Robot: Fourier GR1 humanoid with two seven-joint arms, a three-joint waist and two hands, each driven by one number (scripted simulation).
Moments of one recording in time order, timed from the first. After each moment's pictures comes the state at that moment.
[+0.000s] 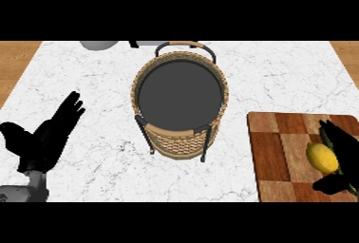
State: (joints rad) left arm -0.07 0.40 -0.09 -1.55 0.30 0.08 0.17; right arm 0.05 -0.60 0.13 -1.51 0.71 0.03 0.38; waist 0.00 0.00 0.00
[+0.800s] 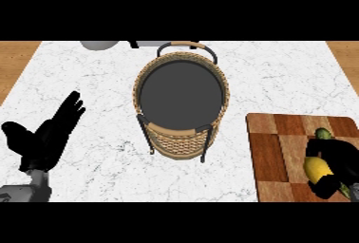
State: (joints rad) left arm -0.07 0.35 -0.04 -1.54 0.24 0.04 0.17; right arm -0.01 -0.58 0.17 -1.38 0.86 0.09 0.19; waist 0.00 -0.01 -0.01
